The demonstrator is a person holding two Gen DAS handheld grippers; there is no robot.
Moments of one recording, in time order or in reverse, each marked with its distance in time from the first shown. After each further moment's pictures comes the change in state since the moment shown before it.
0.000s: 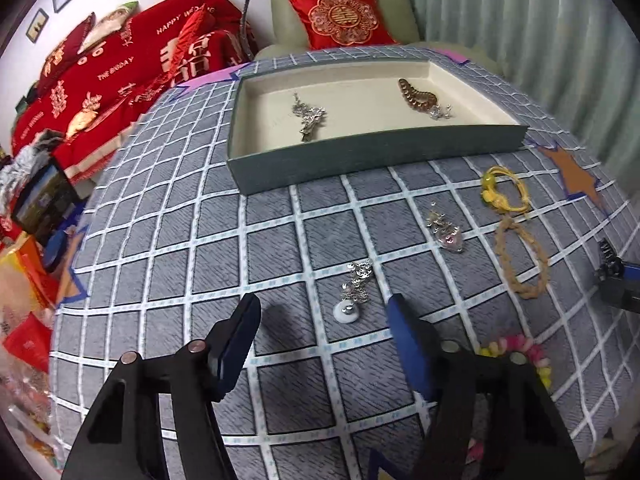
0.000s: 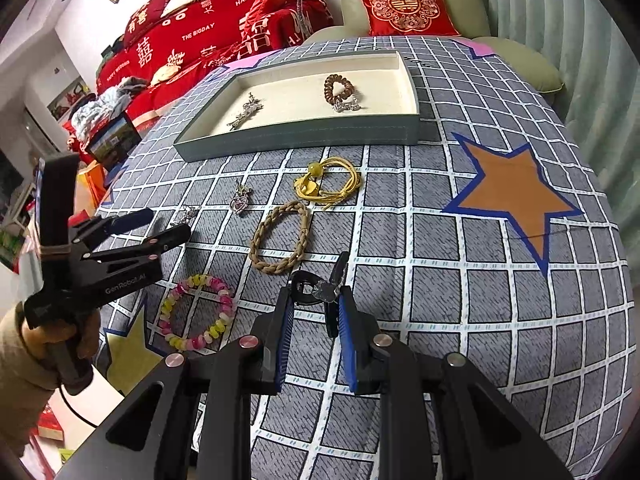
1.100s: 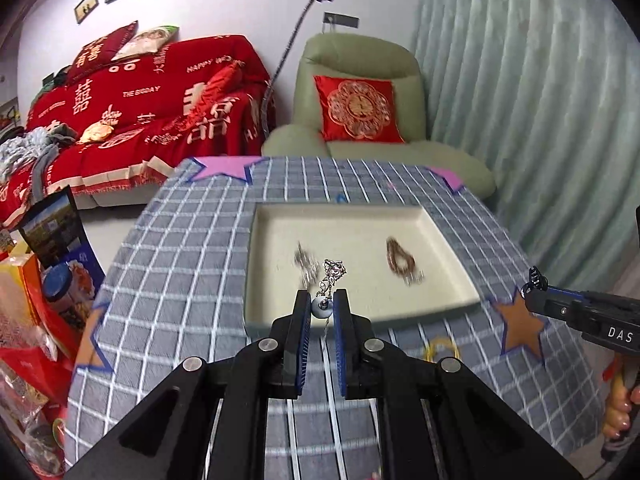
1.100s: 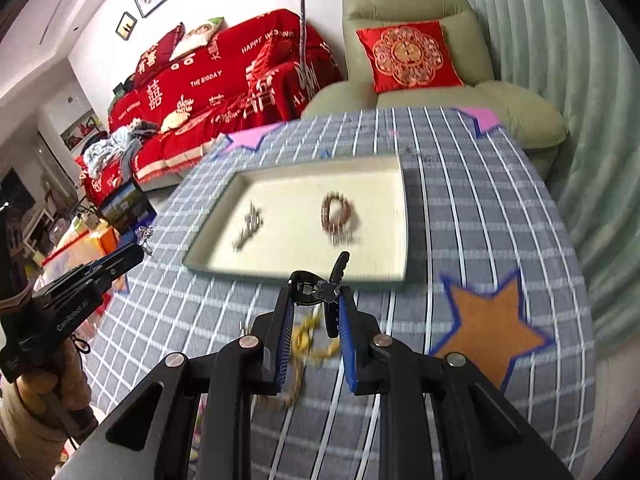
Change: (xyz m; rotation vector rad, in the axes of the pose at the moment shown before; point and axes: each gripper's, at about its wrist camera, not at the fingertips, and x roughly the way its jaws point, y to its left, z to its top) left arm -0.091 0.019 0.089 -0.191 -0.269 -0.058; right arm -0.038 -0.015 0.119 -0.005 -0.158 0.041
